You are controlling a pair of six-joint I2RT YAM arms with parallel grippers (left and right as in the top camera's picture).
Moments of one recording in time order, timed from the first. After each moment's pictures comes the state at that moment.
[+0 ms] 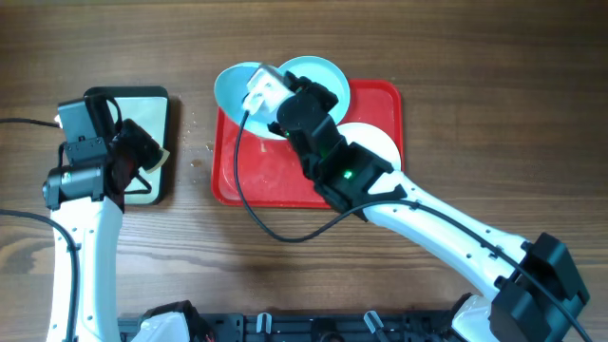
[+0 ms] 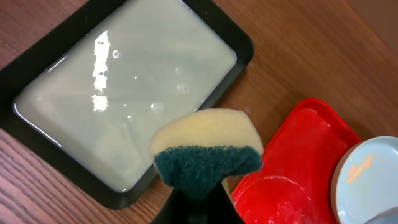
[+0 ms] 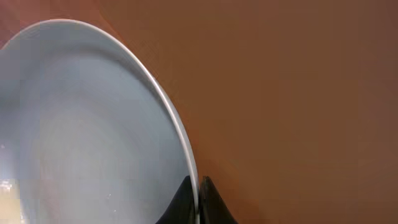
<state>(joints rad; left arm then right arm) 0.21 1.24 1.04 -0.73 -0.05 -0.54 0.84 1.63 1.22 0.07 0.55 -0.67</state>
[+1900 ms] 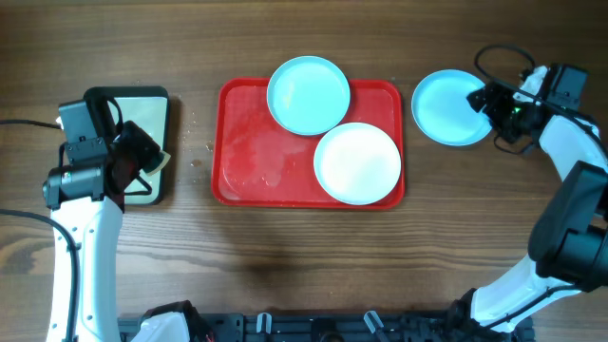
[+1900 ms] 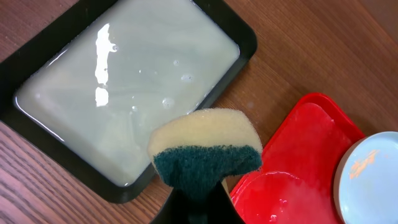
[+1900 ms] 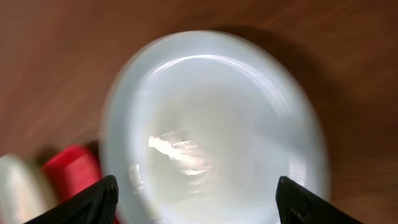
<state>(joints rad) 0.21 1.24 1.04 -0.75 -0.05 -0.54 -0.36 1.88 1.18 -0.32 -0.48 0.34</state>
